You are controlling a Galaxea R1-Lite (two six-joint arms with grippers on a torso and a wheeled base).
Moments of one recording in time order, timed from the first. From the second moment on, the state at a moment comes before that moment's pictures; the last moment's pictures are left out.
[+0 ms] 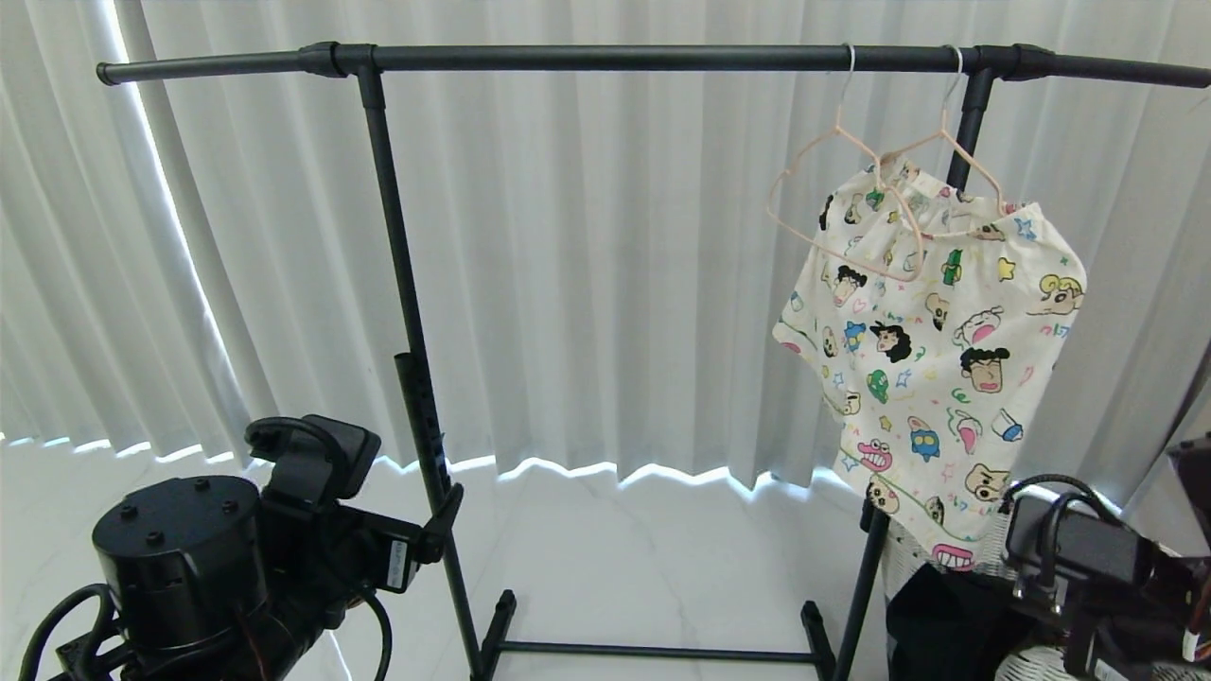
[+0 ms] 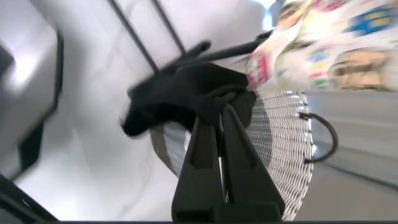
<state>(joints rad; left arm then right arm) -0.46 1.61 -0.18 -1.17 0.38 0.21 0.38 1.28 -0.55 0.08 0.01 -0.67</state>
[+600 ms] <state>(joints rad) -0.55 1.61 -0.18 -1.18 0.37 0.21 0.45 1.37 -0.85 0.18 0.01 -0.50</state>
